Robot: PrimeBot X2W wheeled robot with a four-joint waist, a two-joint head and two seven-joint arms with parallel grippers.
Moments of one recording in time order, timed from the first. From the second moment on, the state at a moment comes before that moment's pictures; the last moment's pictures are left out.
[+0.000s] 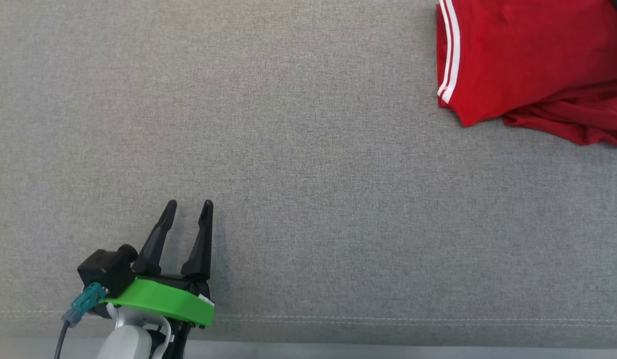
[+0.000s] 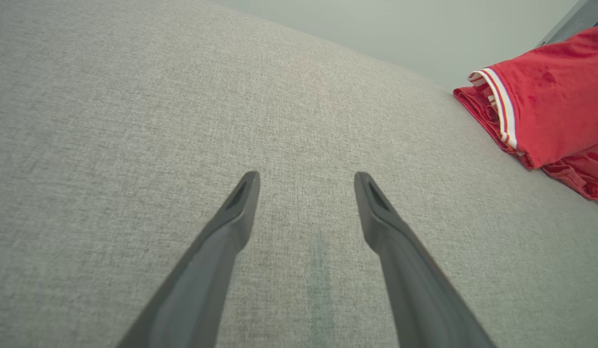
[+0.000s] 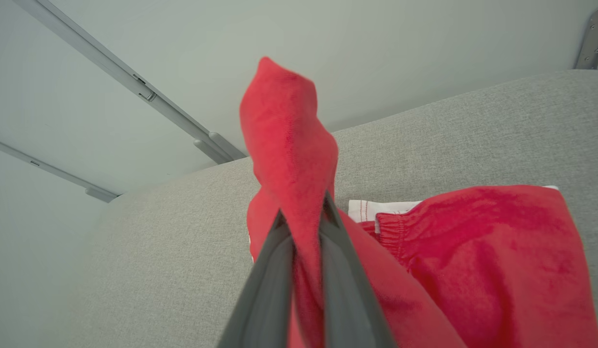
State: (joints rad) left arm -0.09 0.10 -0.28 0.12 -0.55 -0.12 -0.26; right arm -0.87 -0.57 0.36 0.52 1.09 0.06 0.35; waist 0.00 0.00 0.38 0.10
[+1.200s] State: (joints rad) left arm -0.09 0.15 -0.25 0.06 -0.55 -0.12 -0.25; right arm -0.85 -0.52 0.26 0.57 1.15 0.02 0.22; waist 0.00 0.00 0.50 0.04
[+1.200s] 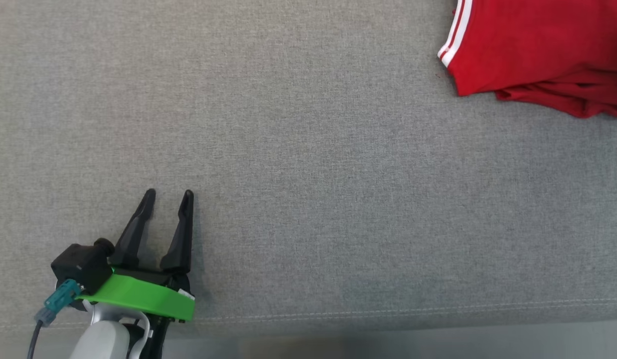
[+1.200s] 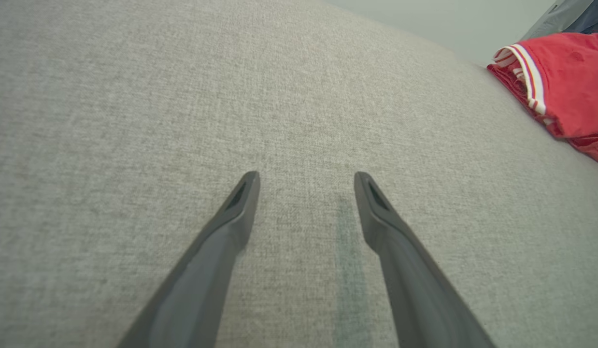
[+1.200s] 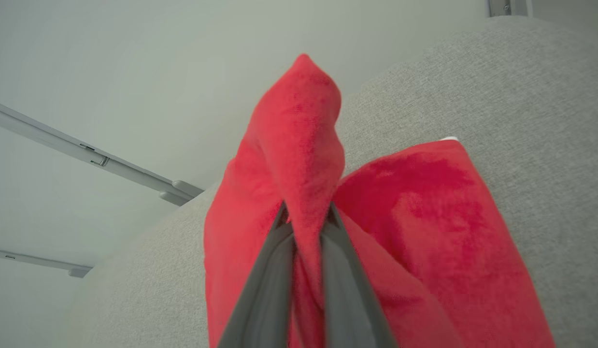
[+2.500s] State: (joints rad) left arm -0.13 0.17 -0.23 0.02 -0.54 -0.12 -0.24; right arm -0.81 -0.49 0.26 0.79 1.05 0.00 -0.04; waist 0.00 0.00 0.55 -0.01
